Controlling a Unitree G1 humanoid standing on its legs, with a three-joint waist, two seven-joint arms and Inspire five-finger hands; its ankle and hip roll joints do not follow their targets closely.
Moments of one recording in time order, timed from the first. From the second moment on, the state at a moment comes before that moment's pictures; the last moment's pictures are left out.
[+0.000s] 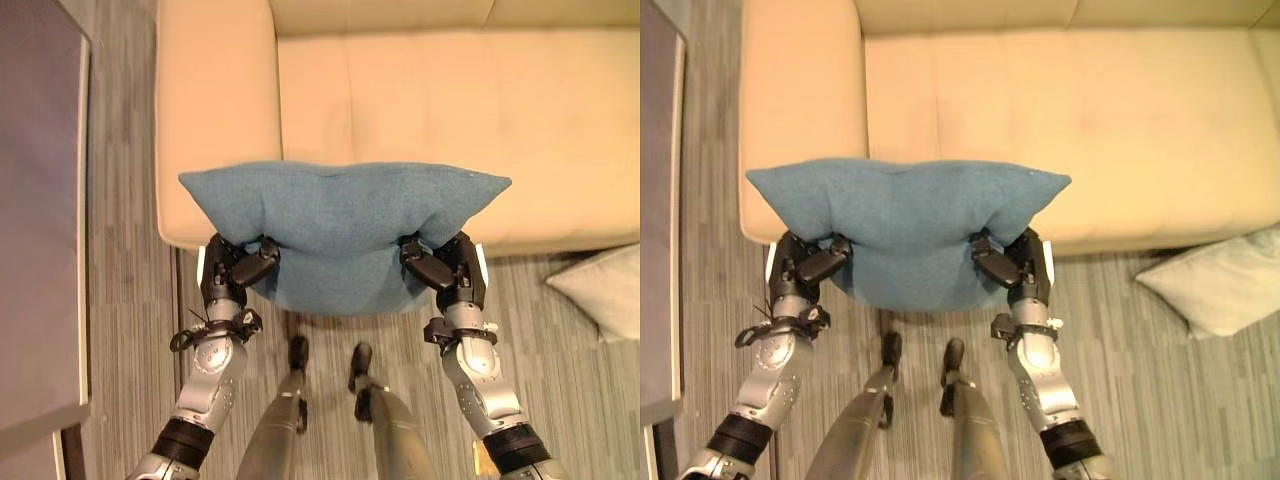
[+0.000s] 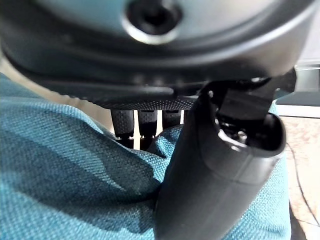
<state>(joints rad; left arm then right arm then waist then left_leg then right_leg) -0.12 0.31 -0.24 0.18 -0.57 -0.30 0.29 -0.13 -0.32 0.18 0.17 0.40 -0.29 -0.25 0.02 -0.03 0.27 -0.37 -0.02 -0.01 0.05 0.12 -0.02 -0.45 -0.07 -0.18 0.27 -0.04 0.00</state>
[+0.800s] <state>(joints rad) 0.11 0.30 -0.21 0.23 -0.58 -0.23 0.18 0.02 -0.33 0.20 0.19 0.31 -0.21 -0.14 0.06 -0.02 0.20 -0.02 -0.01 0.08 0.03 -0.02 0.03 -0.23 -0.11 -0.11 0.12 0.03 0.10</state>
